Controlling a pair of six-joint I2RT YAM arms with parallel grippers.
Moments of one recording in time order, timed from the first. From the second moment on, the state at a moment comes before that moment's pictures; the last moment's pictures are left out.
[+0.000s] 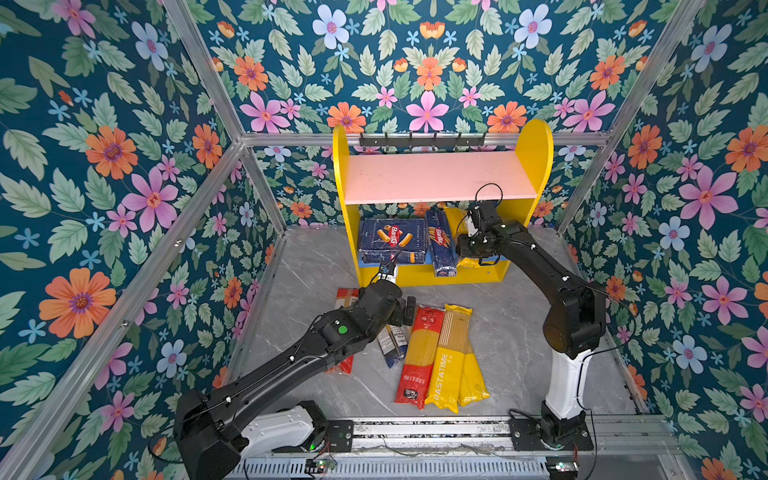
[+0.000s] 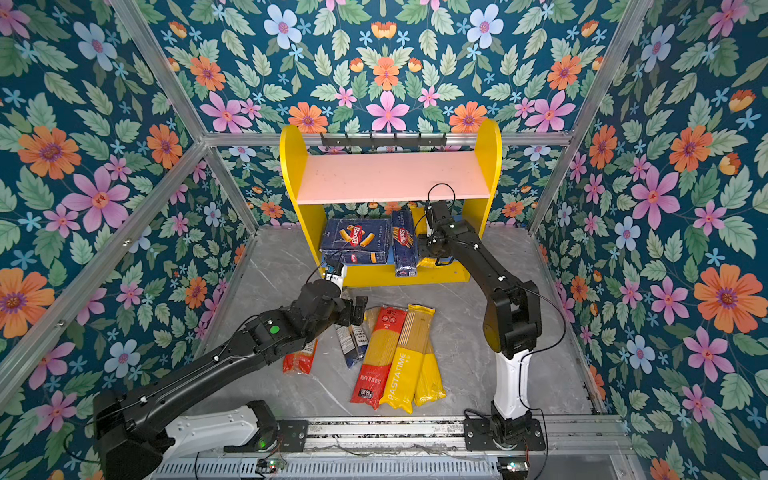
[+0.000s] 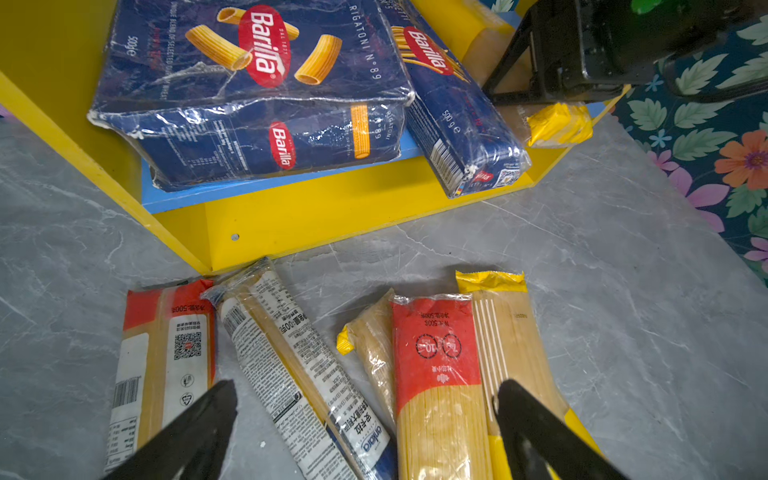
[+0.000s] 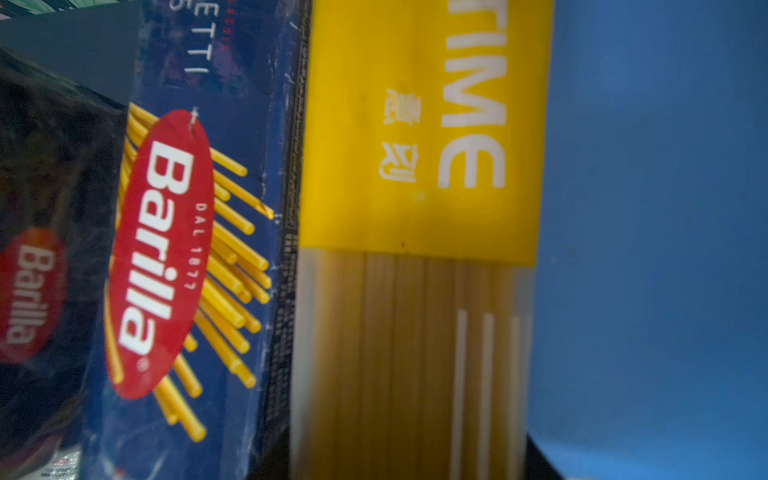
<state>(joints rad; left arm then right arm) -0.89 1.14 1.00 -0.51 -0.38 -0.42 0.35 1.98 1.86 -0.81 -0.01 0.29</state>
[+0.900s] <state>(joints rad) -0.89 0.88 0.83 -0.57 -0.35 -0.55 0.64 1.26 1.20 -0.84 0.16 0.51</state>
